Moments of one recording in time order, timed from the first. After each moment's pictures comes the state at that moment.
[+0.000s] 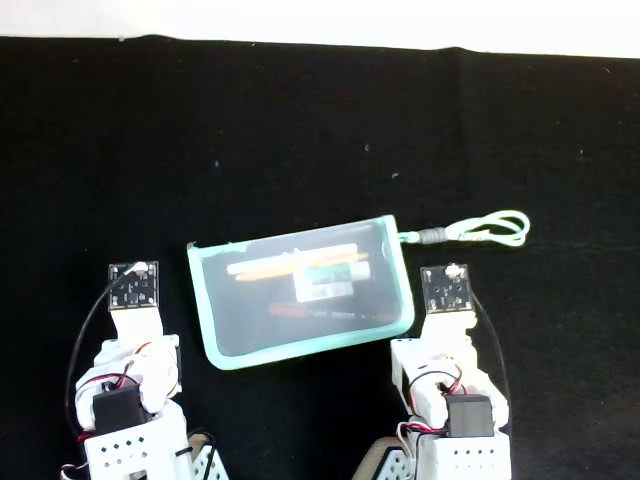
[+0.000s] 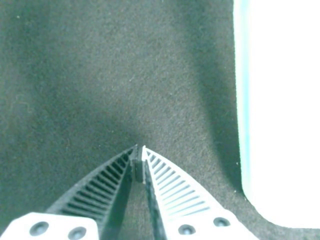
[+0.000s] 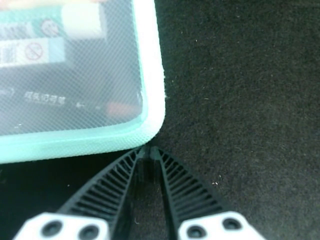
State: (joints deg) left arm -22.0 -103.3 96.4 76.9 -8.5; right arm -3.1 -104.3 96.0 71.0 3.8
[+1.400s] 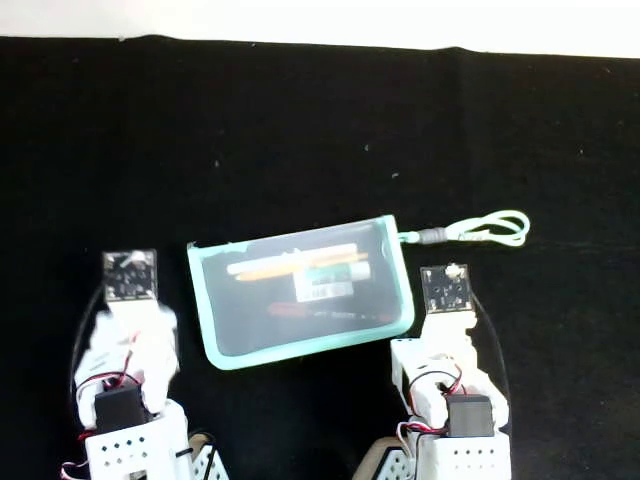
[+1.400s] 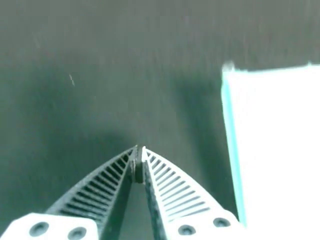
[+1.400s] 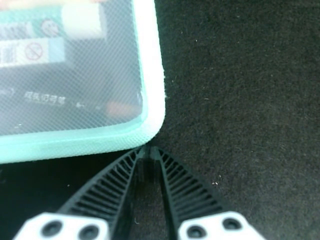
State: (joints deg) left arm -20.4 -103.2 96.4 56.7 -8.4; right arm -3.1 -104.3 96.0 71.0 3.8
